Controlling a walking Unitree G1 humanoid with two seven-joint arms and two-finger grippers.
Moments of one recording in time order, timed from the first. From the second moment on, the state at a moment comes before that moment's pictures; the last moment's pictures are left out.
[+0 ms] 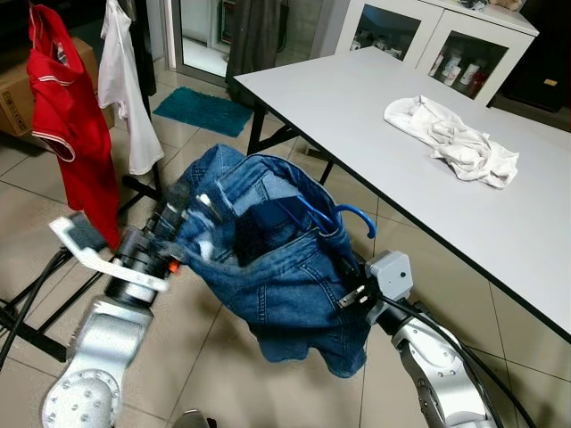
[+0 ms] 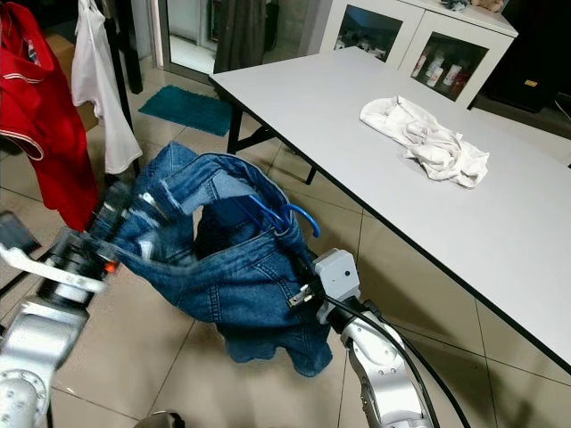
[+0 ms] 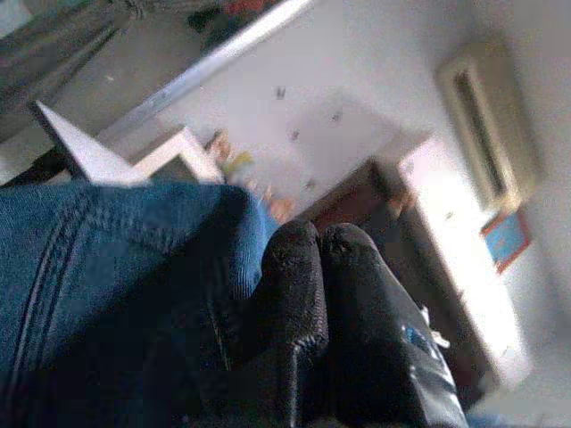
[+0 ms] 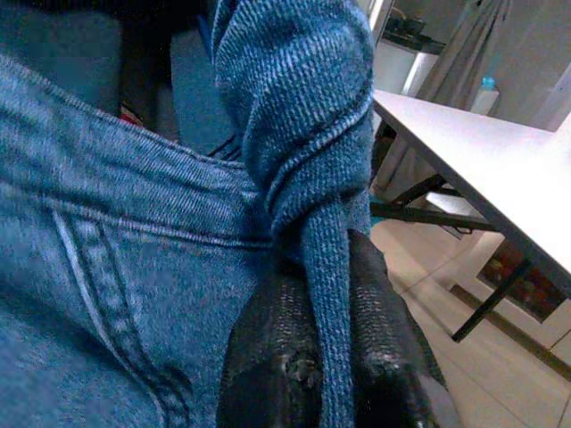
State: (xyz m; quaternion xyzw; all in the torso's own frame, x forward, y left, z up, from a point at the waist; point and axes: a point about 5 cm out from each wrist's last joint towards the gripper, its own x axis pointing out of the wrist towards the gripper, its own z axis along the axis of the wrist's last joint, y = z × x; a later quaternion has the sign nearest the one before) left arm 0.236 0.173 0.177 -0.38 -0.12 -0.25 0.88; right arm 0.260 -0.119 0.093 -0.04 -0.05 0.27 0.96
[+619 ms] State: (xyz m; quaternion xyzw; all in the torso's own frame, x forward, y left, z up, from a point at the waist) left arm 0.235 0.161 0.174 -0.34 -0.11 -0.27 0.90; right arm 0.260 -0.119 0.093 -0.04 -0.05 0.27 0.96
